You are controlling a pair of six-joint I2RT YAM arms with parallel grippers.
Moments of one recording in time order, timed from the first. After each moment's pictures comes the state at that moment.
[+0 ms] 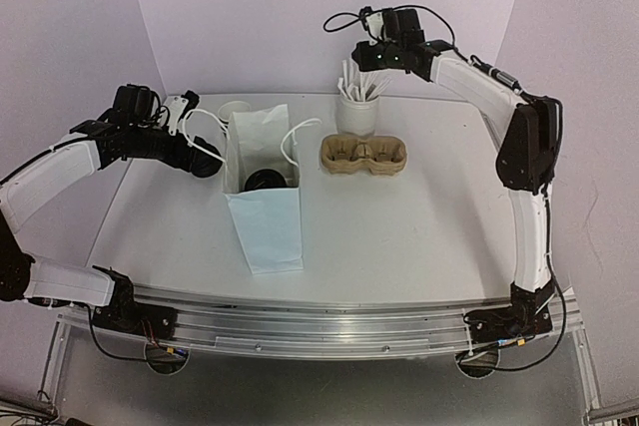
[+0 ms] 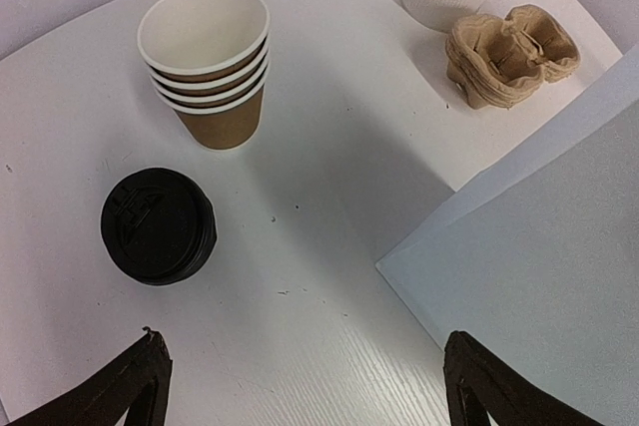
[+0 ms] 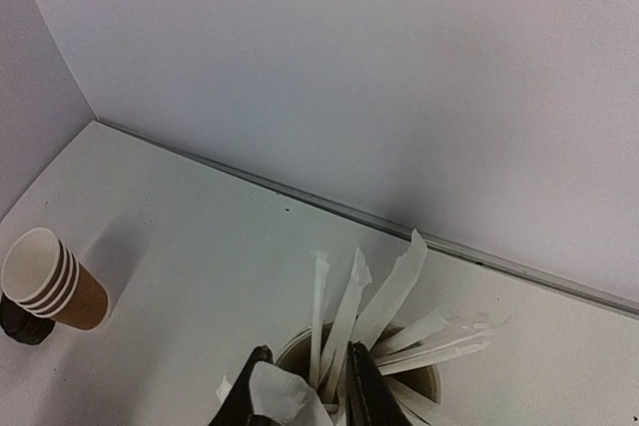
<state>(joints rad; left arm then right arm) -0.31 1.20 0.91 -0.46 0.25 0.10 0.52 2.21 2.16 -0.38 0.03 0.09</state>
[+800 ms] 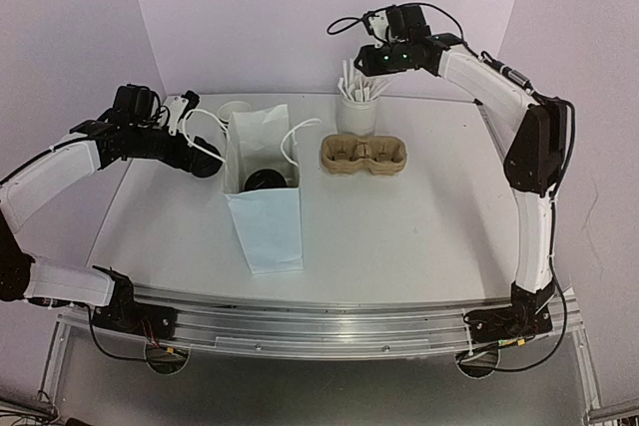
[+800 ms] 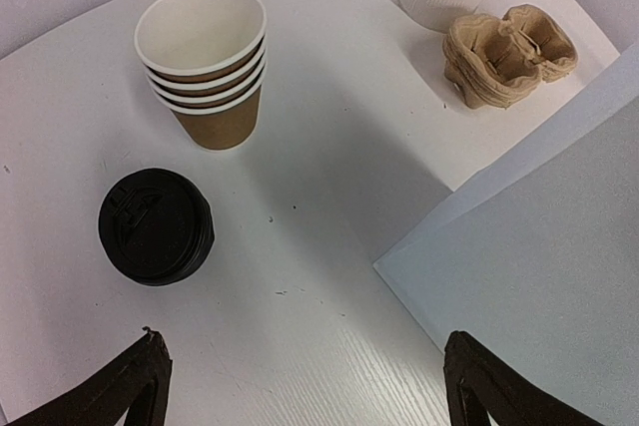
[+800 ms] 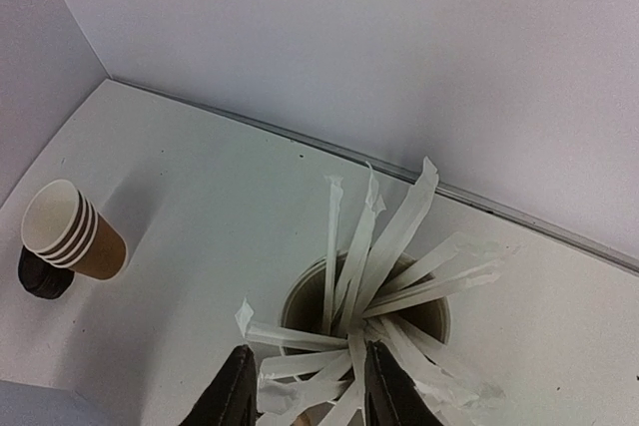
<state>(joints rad) -0.31 1.20 0.91 -0.46 0.26 0.10 0.52 2.15 2.15 -0.56 -0.02 0.11</state>
